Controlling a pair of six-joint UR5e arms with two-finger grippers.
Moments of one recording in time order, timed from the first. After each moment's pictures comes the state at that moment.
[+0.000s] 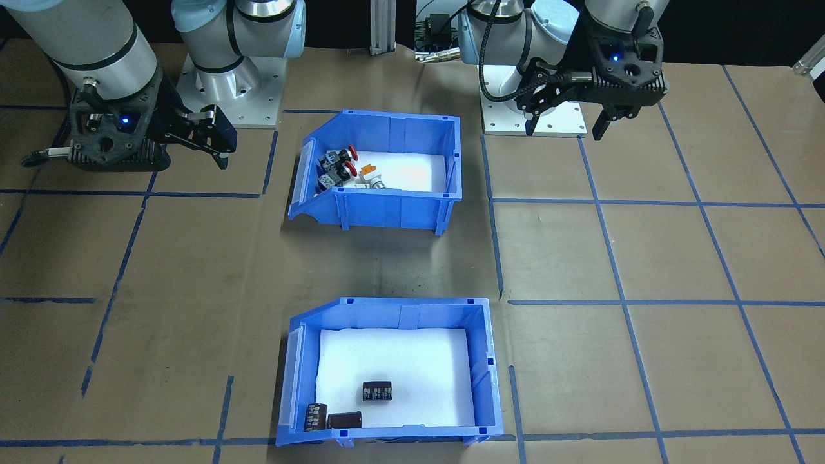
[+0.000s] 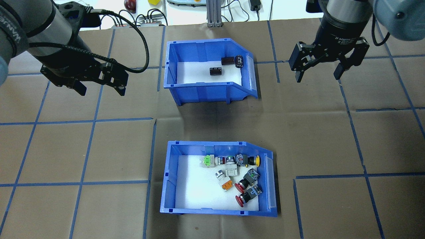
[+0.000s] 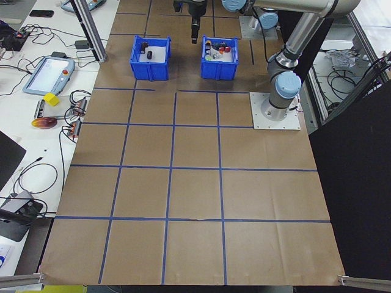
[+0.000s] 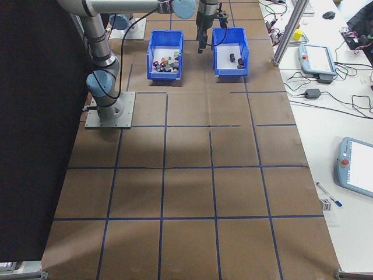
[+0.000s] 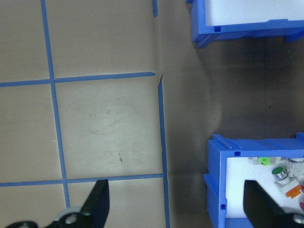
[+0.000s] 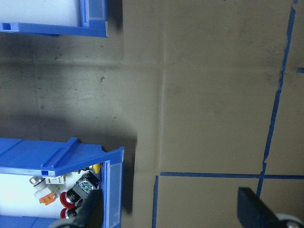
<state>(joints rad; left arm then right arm) -1.55 -1.45 -1.62 -1.60 1.57 0.08 1.56 -1.51 1.49 -1.43 -1.57 -0.05</state>
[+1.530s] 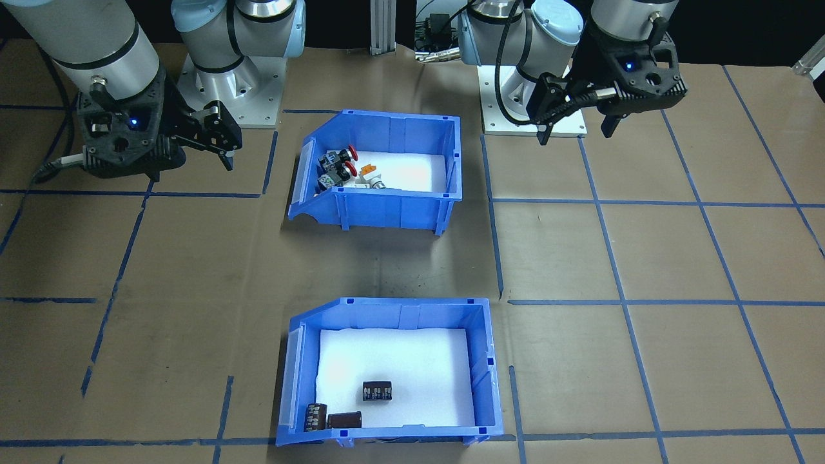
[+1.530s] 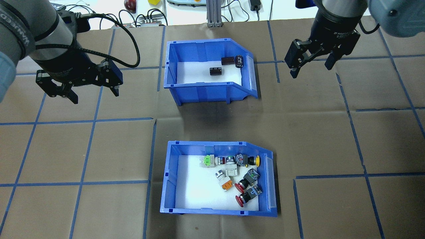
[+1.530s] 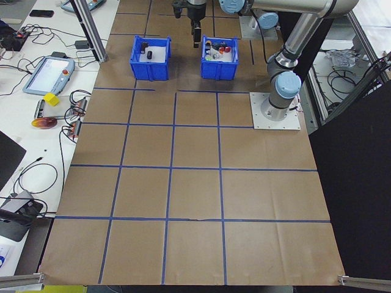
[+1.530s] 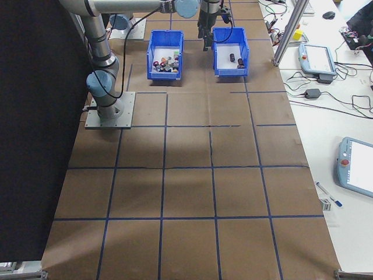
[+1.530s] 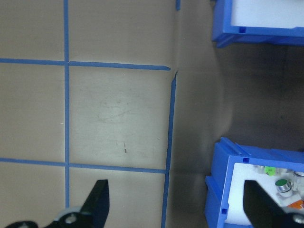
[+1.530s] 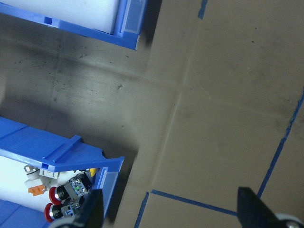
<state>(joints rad) -1.55 -1.46 -1.66 -1.59 1.64 -0.28 1.57 -1.47 1.47 -1.50 -1.54 -0.31</state>
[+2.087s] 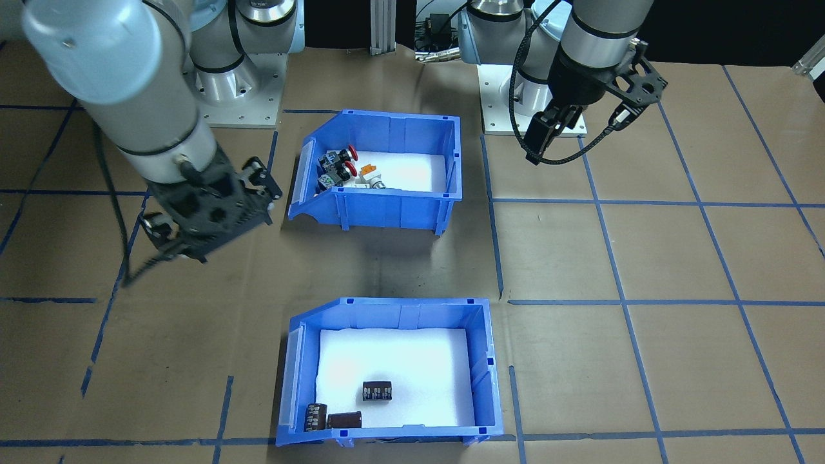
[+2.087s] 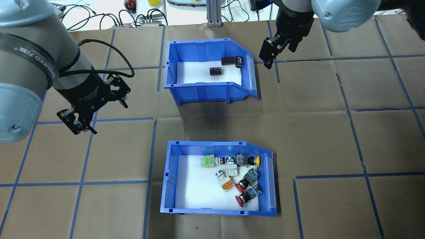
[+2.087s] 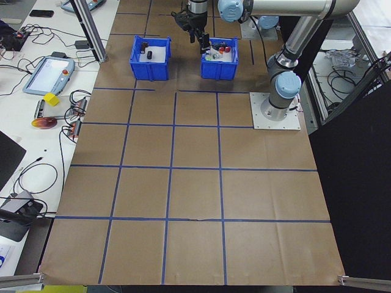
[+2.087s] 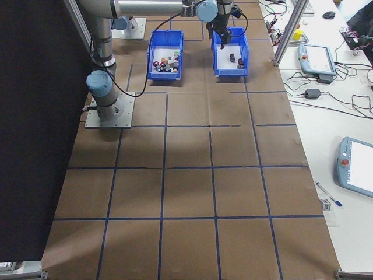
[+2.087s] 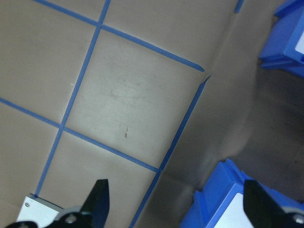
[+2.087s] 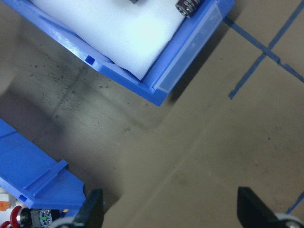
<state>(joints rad) -1.59 -1.40 -1.82 -1.55 1.62 -0.94 1.70 -1.28 1.35 -1.63 -1.54 -0.63</state>
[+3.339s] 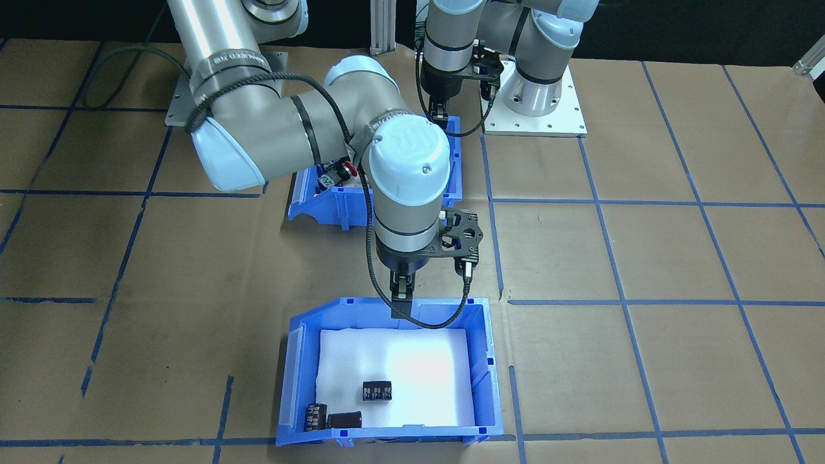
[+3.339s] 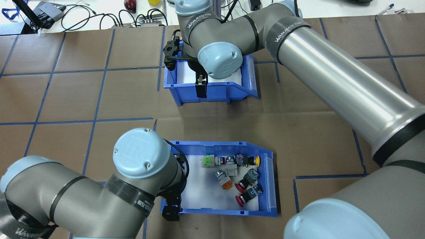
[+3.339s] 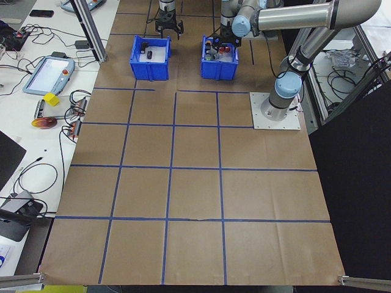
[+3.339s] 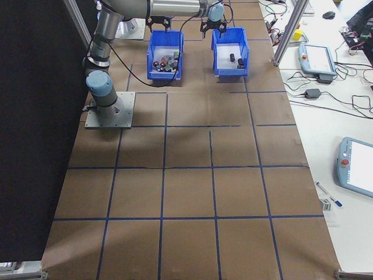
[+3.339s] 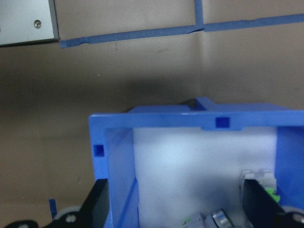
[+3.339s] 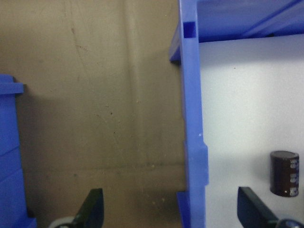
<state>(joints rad) -2.02 -1.32 -2.25 -1.18 1.52 -1.98 2.01 -1.01 1.28 -1.85 -1.56 -1.09</state>
